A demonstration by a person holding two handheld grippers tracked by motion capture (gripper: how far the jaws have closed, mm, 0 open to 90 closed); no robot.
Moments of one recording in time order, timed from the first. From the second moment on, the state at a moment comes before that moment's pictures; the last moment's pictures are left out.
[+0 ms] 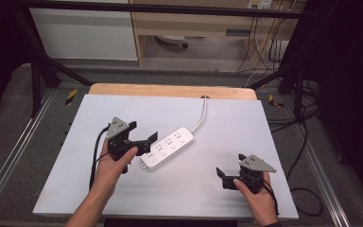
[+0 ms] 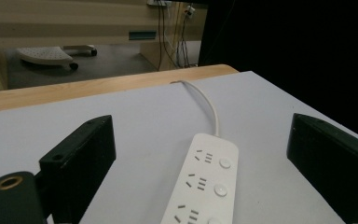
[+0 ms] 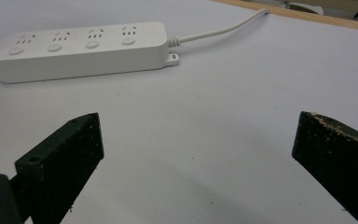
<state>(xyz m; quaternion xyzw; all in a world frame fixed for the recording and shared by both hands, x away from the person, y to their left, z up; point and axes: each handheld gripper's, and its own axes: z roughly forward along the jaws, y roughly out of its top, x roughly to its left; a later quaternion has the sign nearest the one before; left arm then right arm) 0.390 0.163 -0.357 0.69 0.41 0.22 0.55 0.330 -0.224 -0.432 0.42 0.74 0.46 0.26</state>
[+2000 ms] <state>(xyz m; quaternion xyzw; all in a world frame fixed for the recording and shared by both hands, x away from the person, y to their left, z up) 0.429 0.103 -0.379 0.73 0.41 0.22 0.51 0.329 -0.230 -0.431 0.43 0.73 0.46 0.25</state>
